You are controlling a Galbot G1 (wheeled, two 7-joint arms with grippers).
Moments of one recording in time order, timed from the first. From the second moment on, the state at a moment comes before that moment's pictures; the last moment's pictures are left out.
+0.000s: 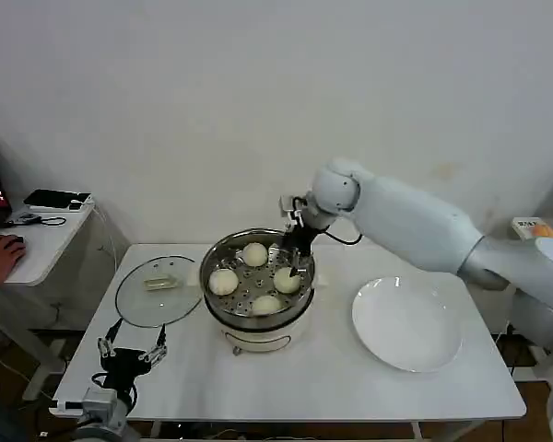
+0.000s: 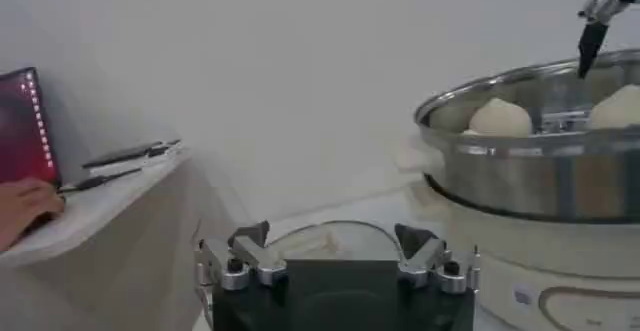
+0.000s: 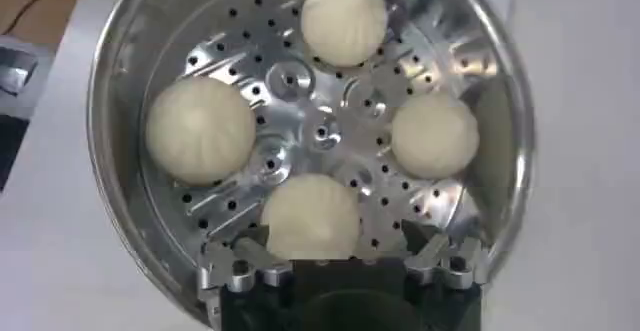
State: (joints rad) left arm 1.59 -1.36 -0.69 -2.11 0.02 0.22 0.03; right arm 0.33 1.15 -0.89 1.17 0.15 -0.47 -1.14
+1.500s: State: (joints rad) left arm 1.60 -1.36 -0.66 -2.10 0.02 0.17 -0.01; right arm -0.69 0.76 0.29 1.66 0.52 -0.17 -0.36
